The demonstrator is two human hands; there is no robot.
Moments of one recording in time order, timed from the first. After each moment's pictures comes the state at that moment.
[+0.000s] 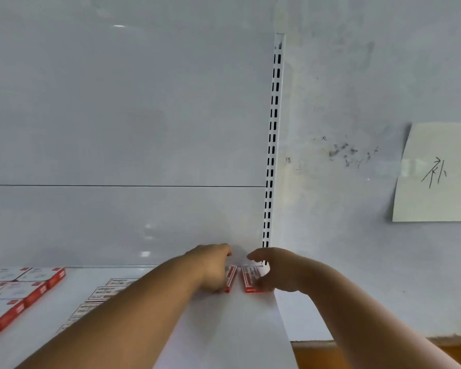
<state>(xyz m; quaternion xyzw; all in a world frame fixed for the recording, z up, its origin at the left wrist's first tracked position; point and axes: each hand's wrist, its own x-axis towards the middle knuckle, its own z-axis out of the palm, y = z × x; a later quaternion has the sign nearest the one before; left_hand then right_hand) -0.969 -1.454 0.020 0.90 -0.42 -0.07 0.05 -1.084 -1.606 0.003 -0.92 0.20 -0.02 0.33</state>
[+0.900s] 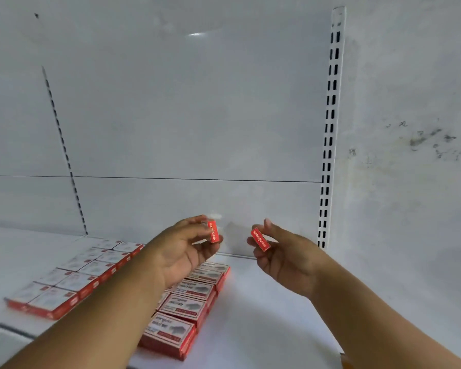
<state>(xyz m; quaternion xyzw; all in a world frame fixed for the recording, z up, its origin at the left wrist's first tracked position) -0.980 -1.343 0.047 0.49 -0.10 -0.23 0.83 -1.057 -1.543 0.022 -0.45 0.05 -0.01 0.89</state>
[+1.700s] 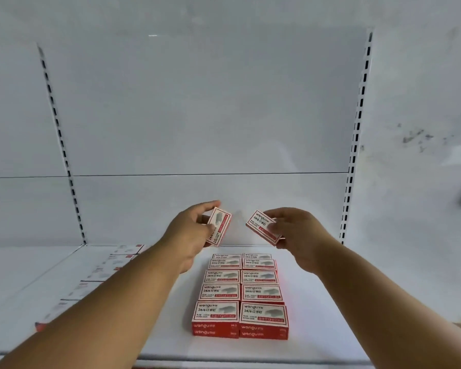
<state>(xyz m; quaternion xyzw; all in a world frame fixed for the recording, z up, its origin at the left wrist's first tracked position) -0.899 -1.250 0.042 0.73 -0.25 -0.10 0.63 -1.021 -1.426 0.037 -0.71 0.17 -0.24 0.64</state>
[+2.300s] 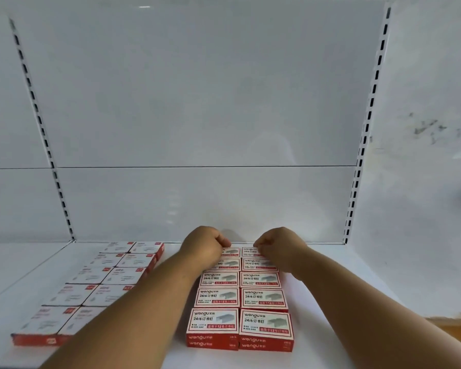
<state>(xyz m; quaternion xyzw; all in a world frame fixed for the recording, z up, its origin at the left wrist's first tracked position) -0.885 -1.287 0.007 0.90 -0.26 -0.07 0.34 -0.980 -1.435 -0.004 -0.87 0.28 -0.11 0.38</state>
